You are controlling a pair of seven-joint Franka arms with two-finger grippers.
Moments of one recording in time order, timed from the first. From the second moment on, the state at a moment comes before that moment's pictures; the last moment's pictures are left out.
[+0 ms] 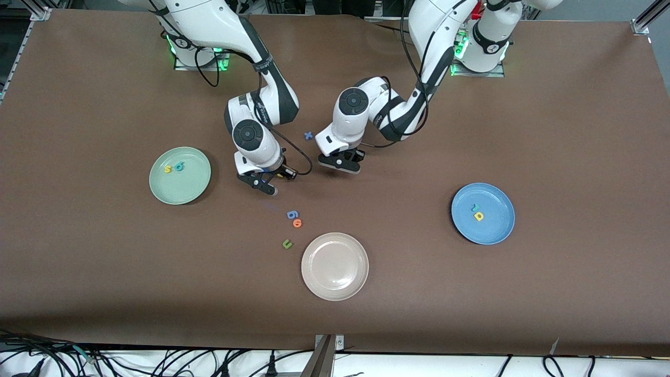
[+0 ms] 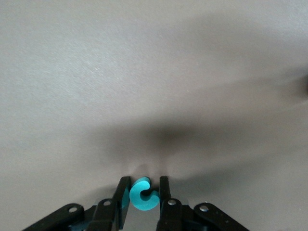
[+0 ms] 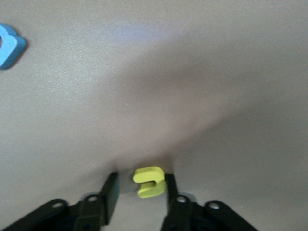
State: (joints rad) left arm -0.73 0.68 -0.12 -1.81 0.00 2.55 -0.60; right arm 0.83 0.59 -0.23 -1.95 0.36 2.45 0.82
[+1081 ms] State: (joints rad) left arm -0.25 0.54 -0.10 -1.75 0.01 2.15 0.10; right arm 0.83 0.58 -0.27 -1.94 0.36 2.35 0.81
